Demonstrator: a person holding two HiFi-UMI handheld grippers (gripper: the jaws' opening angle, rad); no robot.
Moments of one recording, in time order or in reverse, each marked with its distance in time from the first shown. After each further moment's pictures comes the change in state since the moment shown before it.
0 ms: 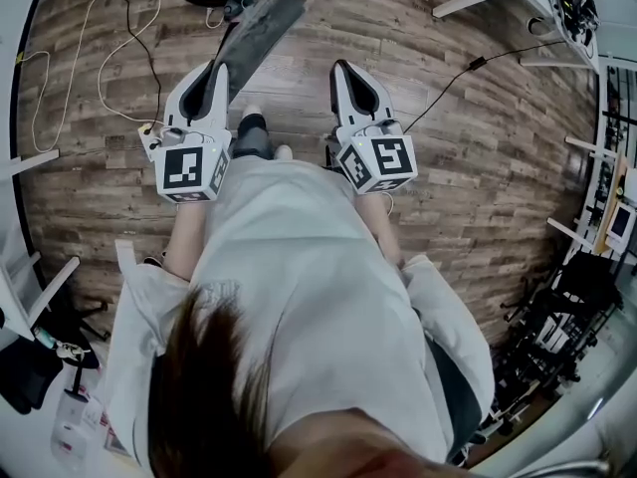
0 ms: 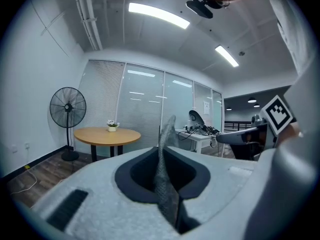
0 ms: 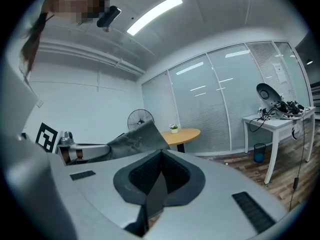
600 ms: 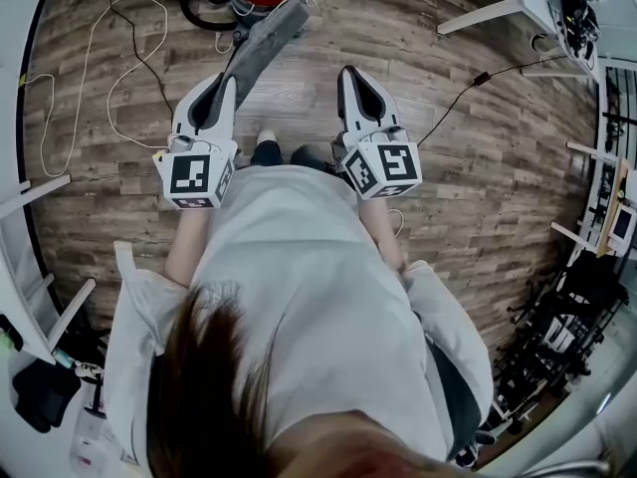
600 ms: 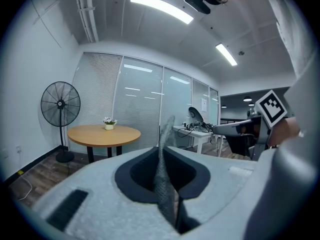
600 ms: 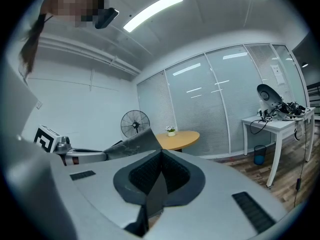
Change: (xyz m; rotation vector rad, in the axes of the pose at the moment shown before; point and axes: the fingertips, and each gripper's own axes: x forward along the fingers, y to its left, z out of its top) left arm 0.066 0.083 0.007 0.010 0.046 -0.072; right arm 0.105 -0.001 0.028 0.005 -0.021 -0.059
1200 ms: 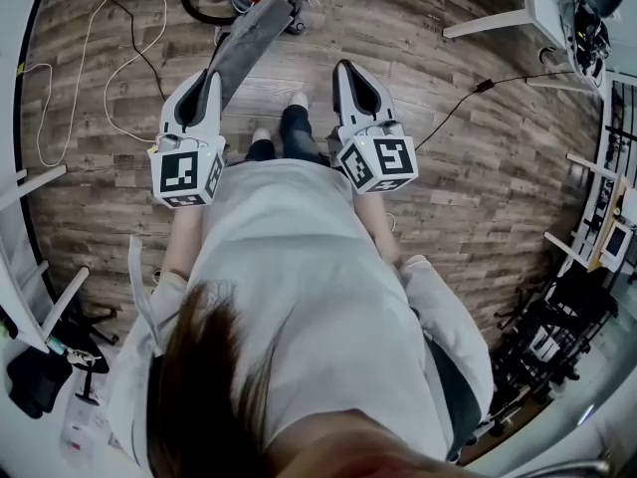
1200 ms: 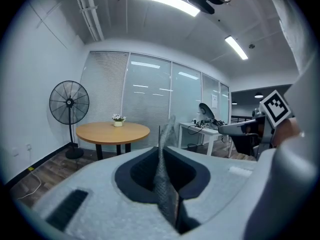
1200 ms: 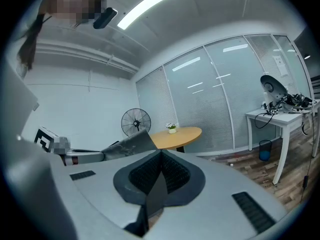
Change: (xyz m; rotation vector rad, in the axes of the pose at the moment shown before) left arm 0.042 0.027 -0.004 -0.020 0.045 0.113; right arm 0.049 -0.038 -0.003 0.039 0.036 0.047
